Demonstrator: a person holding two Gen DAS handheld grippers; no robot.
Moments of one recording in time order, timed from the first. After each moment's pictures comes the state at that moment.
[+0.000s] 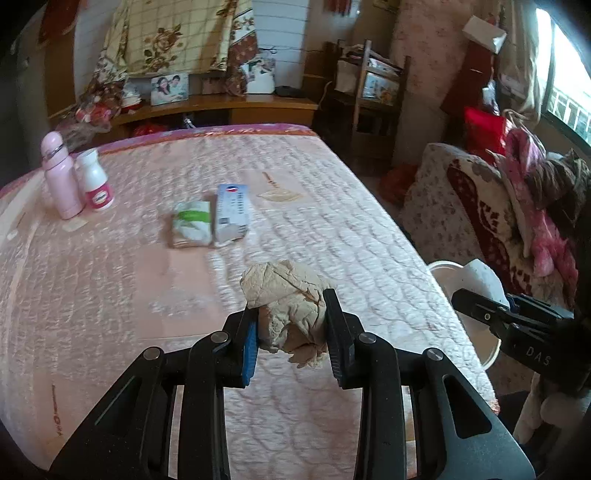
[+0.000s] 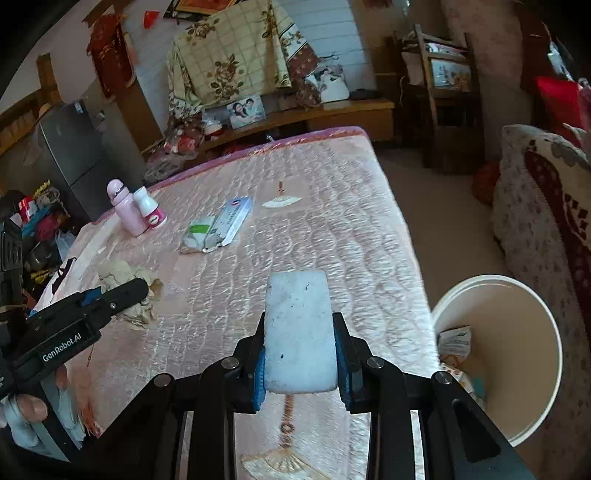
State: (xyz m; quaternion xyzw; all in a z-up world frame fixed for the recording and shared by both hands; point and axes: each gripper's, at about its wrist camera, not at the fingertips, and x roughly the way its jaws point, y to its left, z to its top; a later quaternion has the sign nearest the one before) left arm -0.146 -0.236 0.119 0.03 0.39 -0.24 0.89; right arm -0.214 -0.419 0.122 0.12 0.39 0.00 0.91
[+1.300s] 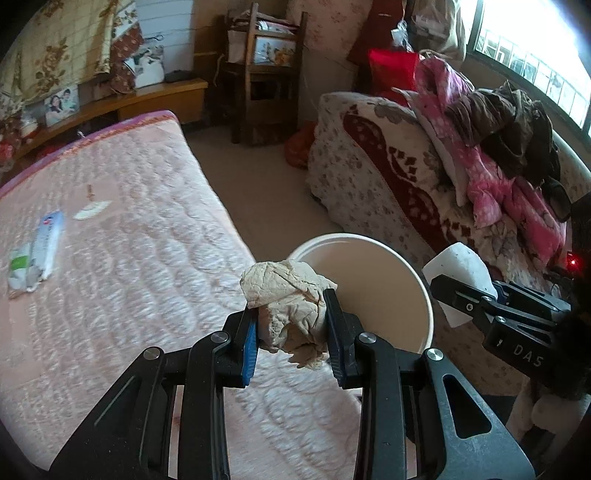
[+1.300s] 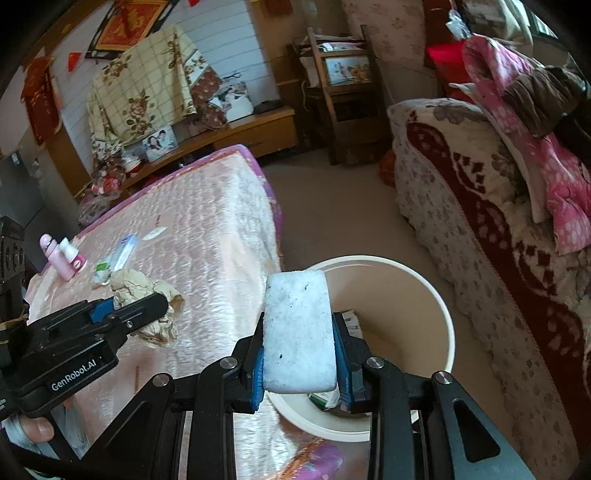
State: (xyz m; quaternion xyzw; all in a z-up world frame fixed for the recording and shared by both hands) left arm -0.179 -0.445 0.096 0.09 0.41 -0.39 0.82; right arm -0.292 -0.573 0.118 0.17 0.38 -0.14 0.90
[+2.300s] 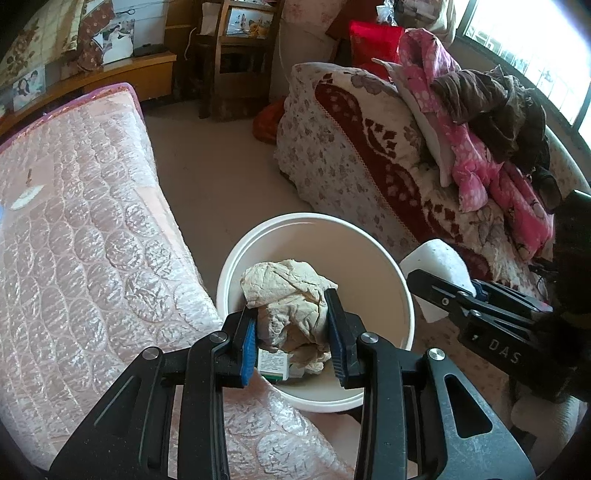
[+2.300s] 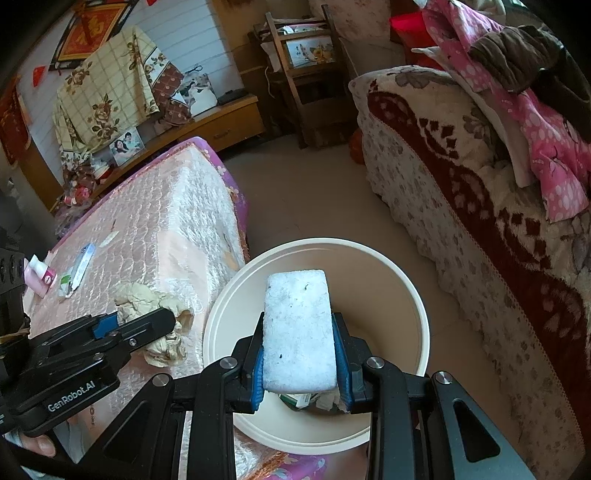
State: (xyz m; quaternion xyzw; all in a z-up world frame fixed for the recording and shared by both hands) left arm -0.171 -0.503 0.057 0.08 0.45 -0.43 0.78; right arm -0.290 -0.624 0.081 0.20 0.41 -0.18 0.87
